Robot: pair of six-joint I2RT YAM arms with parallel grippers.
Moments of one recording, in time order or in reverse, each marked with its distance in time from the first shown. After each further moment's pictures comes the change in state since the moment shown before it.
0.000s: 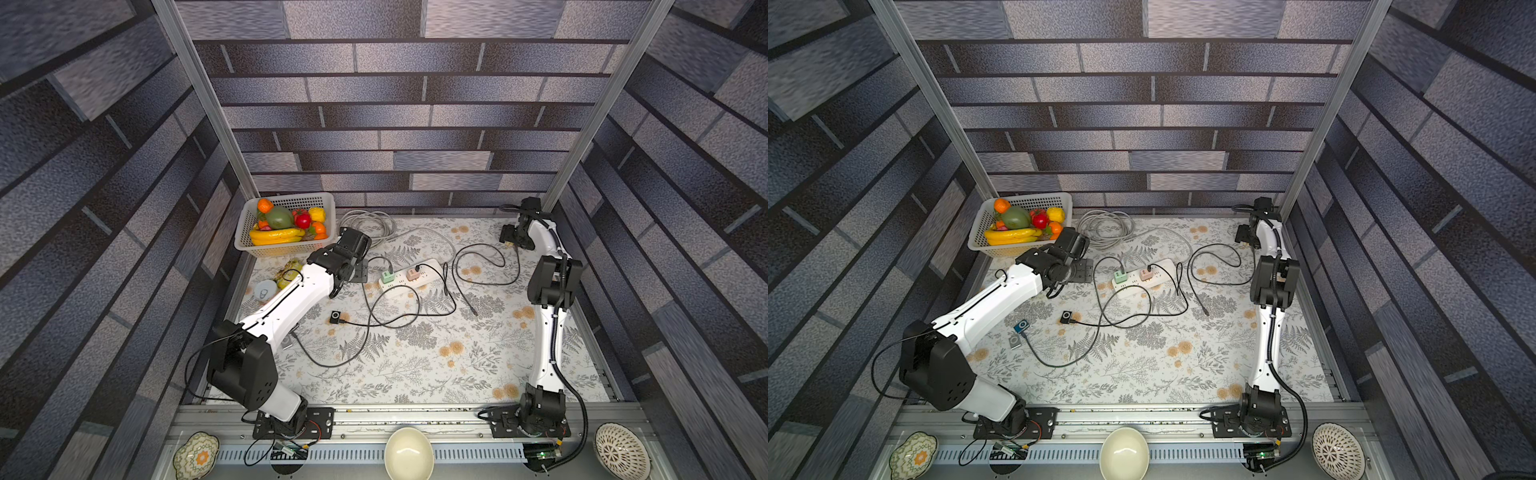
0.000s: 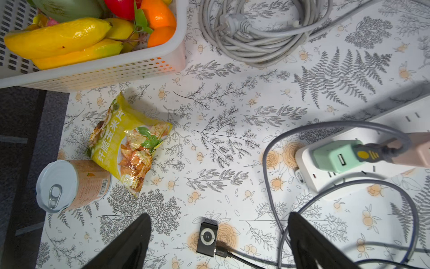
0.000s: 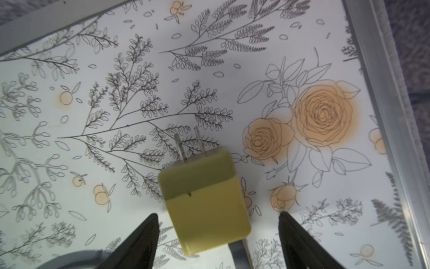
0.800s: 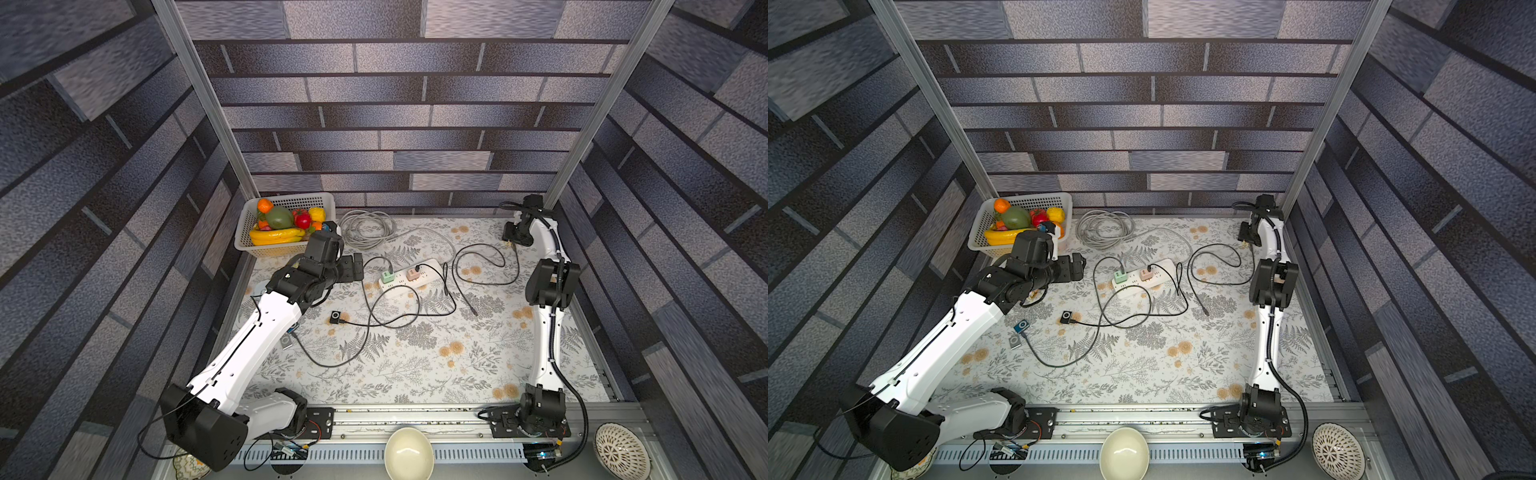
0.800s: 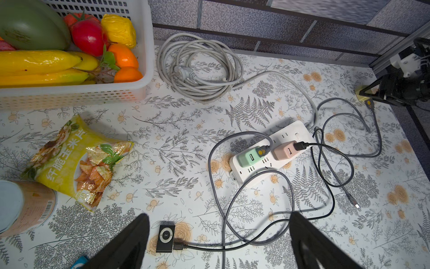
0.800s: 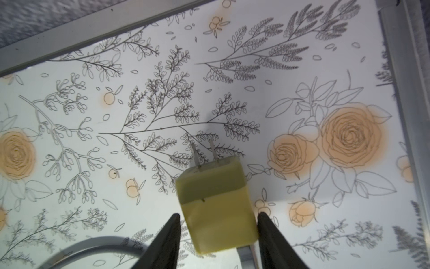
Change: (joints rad) left arm 0.059 -0.309 -0.103 0.096 0.266 -0.016; right arm -0.006 0.082 0.182 -0.094 -0.096 -0.055
